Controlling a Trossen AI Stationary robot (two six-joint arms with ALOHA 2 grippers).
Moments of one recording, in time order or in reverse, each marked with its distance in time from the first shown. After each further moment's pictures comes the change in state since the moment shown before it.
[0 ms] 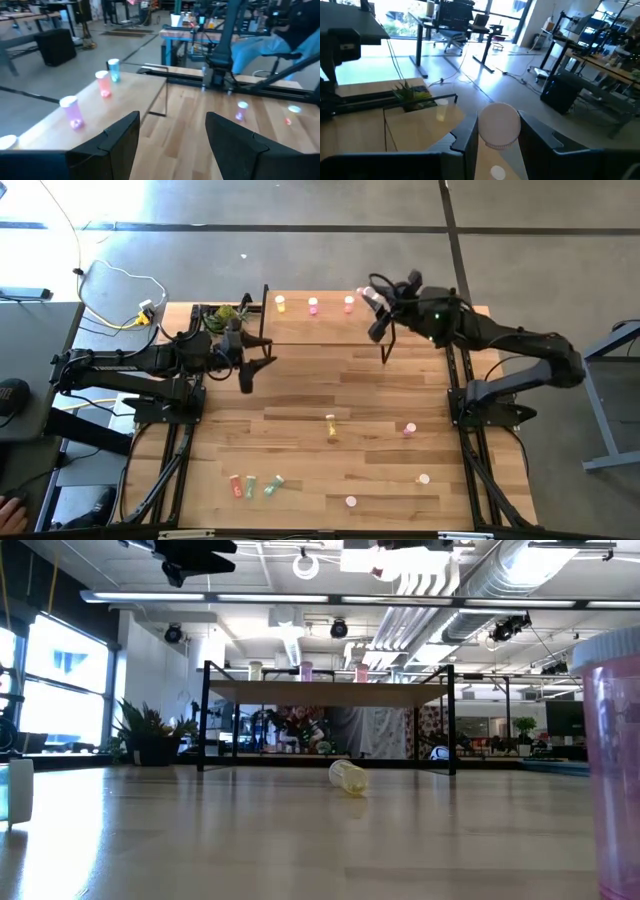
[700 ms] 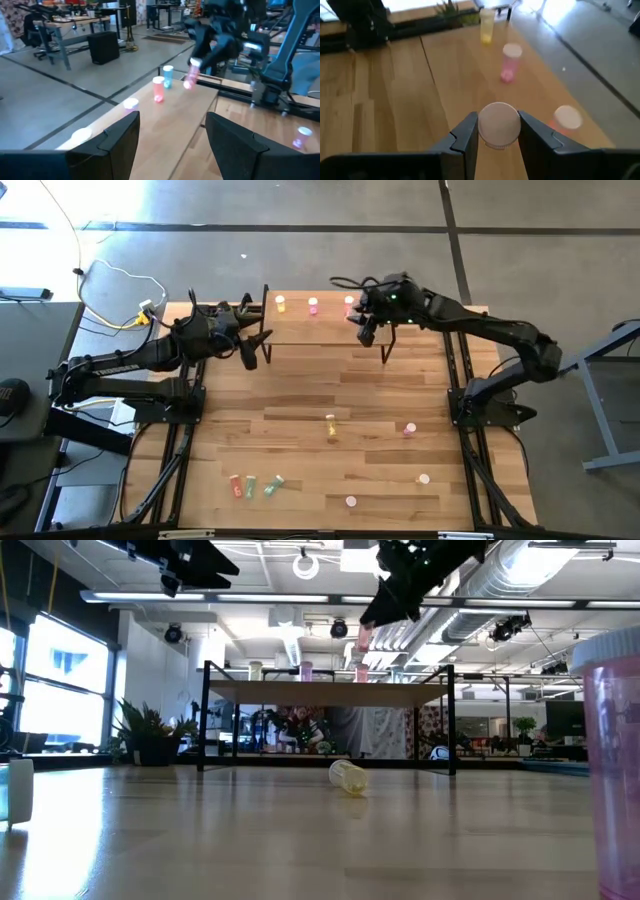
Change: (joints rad) left arm 0.216 0.000 0.000 0.036 -0.013 -0.003; right arm -0.231 0.221 0.000 -0.182 -0.521 0.095
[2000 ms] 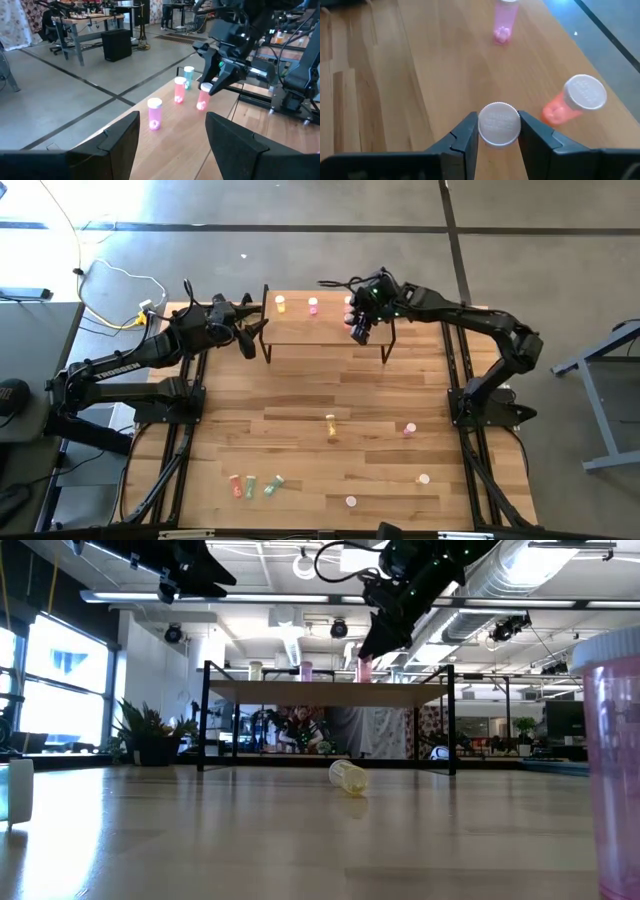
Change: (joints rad) left arm 0.139 0.000 0.000 -0.002 0.071 -0.008; right arm -0.074 0.160 0.082 -0.121 -0.067 -0.045
